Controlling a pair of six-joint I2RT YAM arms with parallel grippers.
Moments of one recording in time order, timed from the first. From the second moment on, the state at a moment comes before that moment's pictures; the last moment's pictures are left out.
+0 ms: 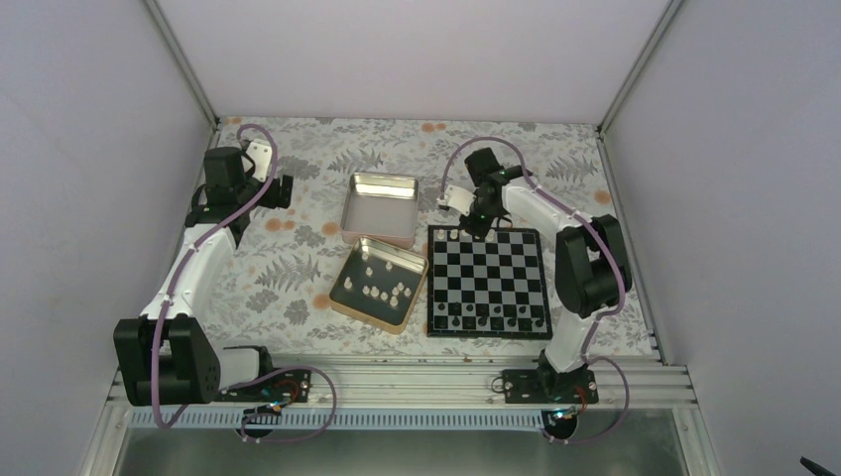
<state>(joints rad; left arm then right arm) 0.04 1.25 0.95 -0.26 0.10 0.23 0.39 1.82 1.35 -0.81 -0.10 -0.74</state>
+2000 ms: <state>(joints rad) 0.04 1.25 0.95 -0.26 0.10 0.23 0.94 2.03 1.61 -0.93 -0.17 -0.70</state>
